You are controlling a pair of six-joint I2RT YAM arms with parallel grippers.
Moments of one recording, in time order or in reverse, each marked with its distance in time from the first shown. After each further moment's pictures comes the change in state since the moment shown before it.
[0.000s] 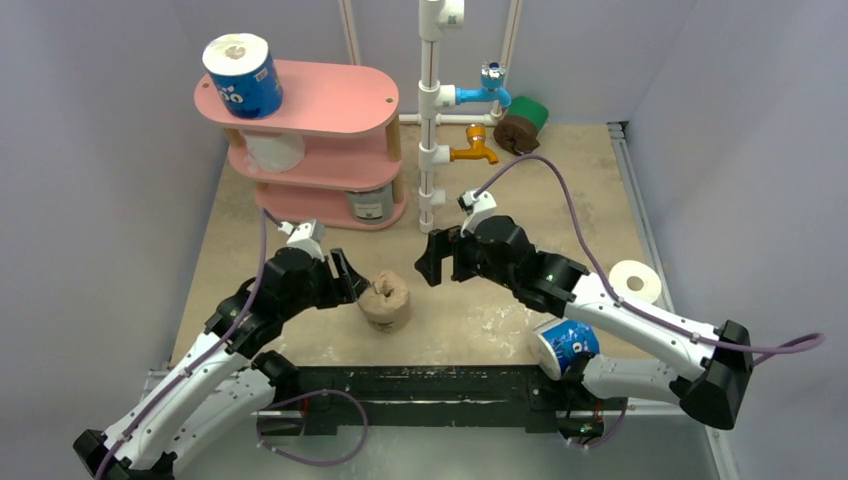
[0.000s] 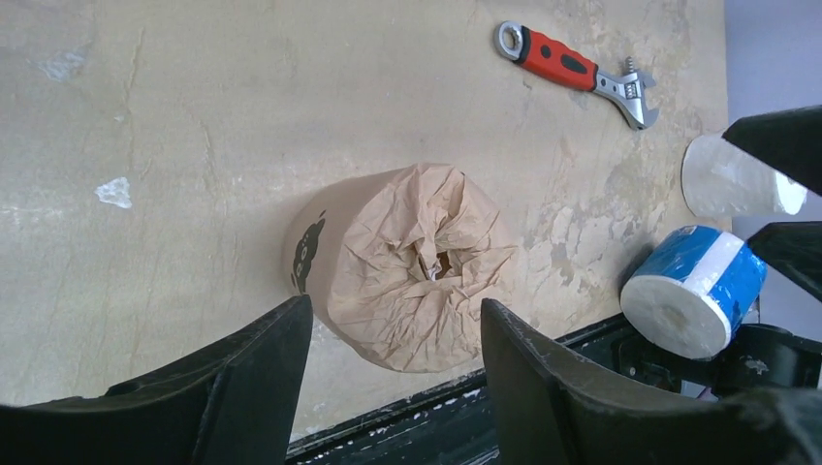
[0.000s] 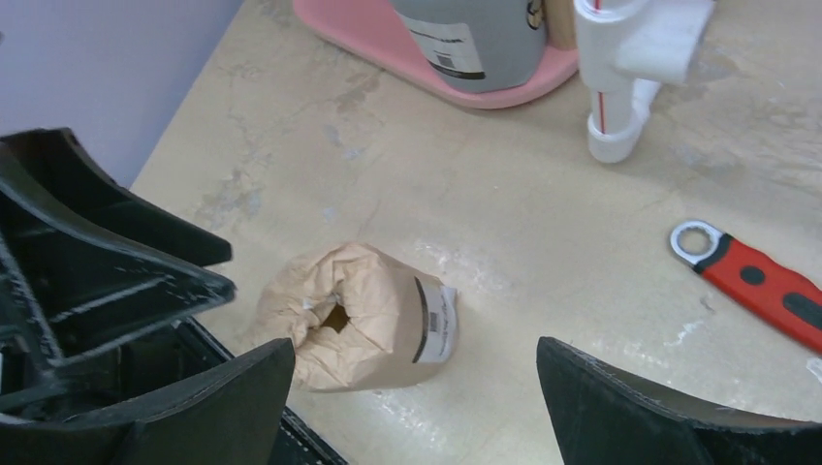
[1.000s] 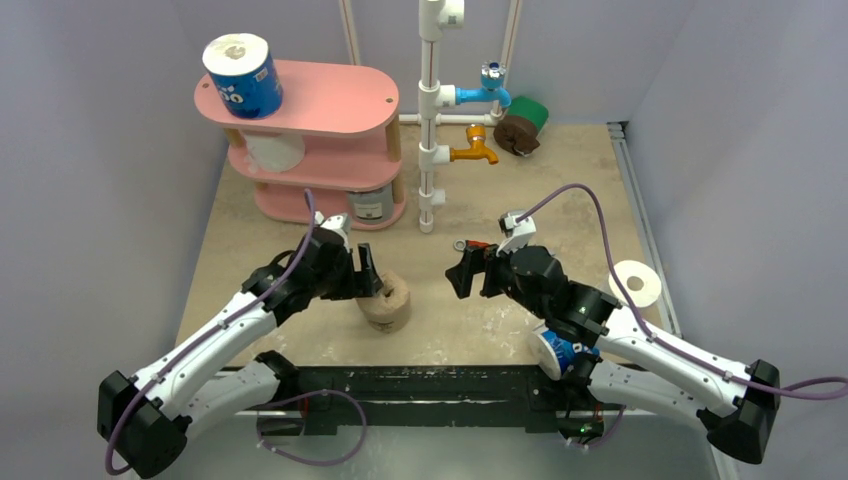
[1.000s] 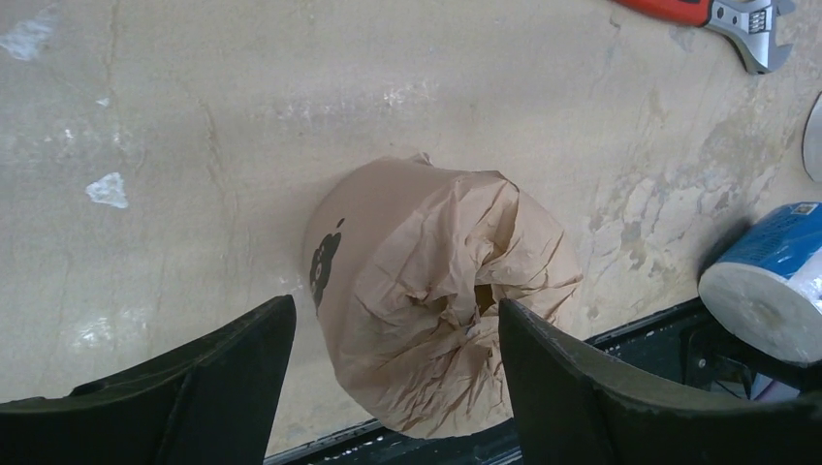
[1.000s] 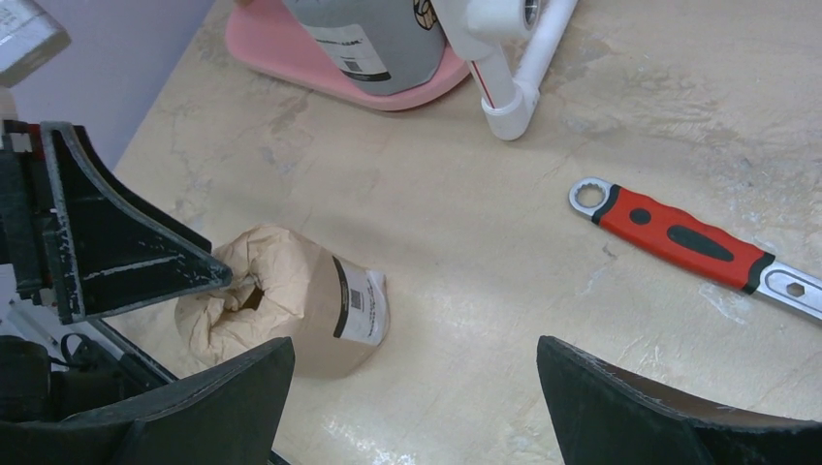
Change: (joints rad) left arm 0.000 0.283 0.080 0.000 0.008 0.074; right arm -0.018 -0.307 -0.291 0.040 0.150 0.037
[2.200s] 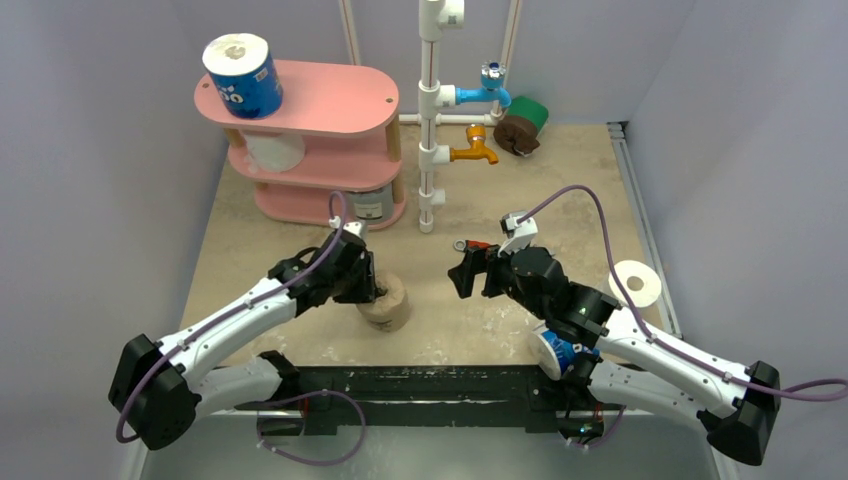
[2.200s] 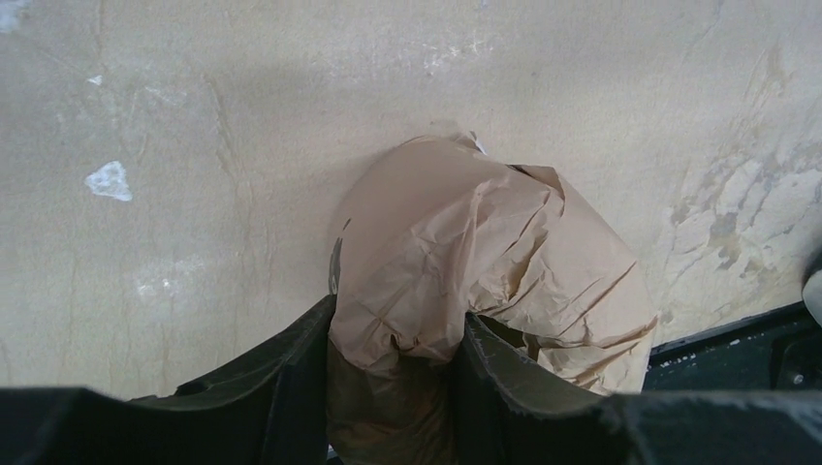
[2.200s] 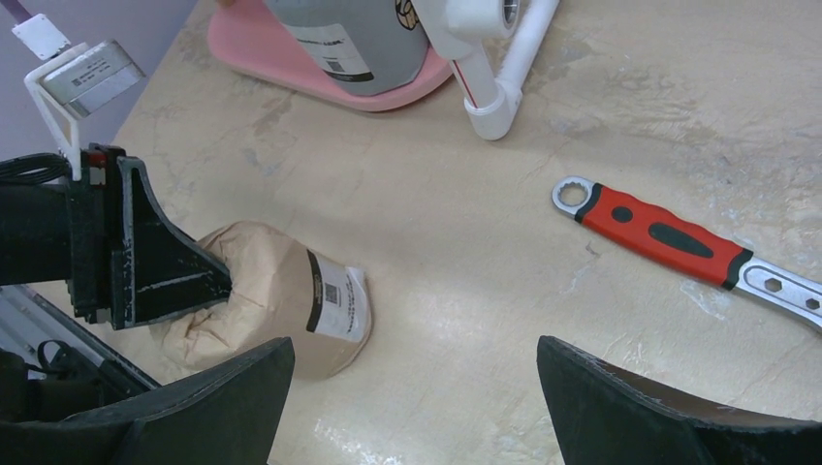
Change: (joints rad) left arm -0.063 0.187 0.003 0.035 -0.039 0.016; right arm -0.007 -0.007 -0.015 0.001 0.016 -0.010
